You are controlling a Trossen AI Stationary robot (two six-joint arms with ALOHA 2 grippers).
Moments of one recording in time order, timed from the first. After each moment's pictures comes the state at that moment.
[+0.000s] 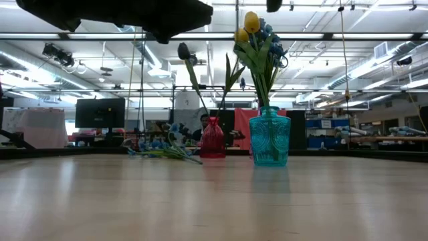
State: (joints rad) left arm -0.26 1.41 0.63 0.77 -0.39 0.18; right arm 0.28 1.43 0.88 0.57 0.44 -0.07
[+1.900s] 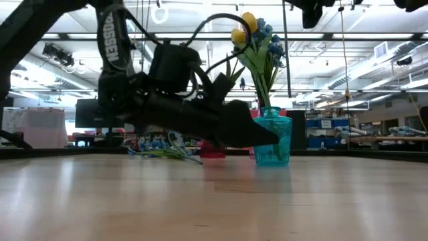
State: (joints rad) left arm -0.03 2.21 0.89 1.14 -0.21 -0.03; right arm 0.32 1.16 0.59 0.60 0.48 -0.03
